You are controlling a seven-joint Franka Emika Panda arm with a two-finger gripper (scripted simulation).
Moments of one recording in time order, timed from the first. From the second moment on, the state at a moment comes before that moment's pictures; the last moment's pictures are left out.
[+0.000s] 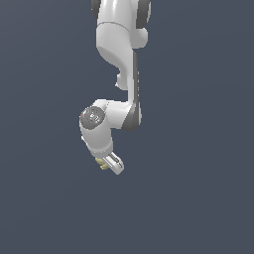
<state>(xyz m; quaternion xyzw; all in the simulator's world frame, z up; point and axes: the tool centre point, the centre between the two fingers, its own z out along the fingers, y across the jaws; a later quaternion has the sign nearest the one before) 0.062 -0.095 0.063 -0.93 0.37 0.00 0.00</state>
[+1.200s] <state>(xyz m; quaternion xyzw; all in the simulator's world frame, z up) 0.128 -0.227 0.081 -0.93 0.37 0.00 0.00</state>
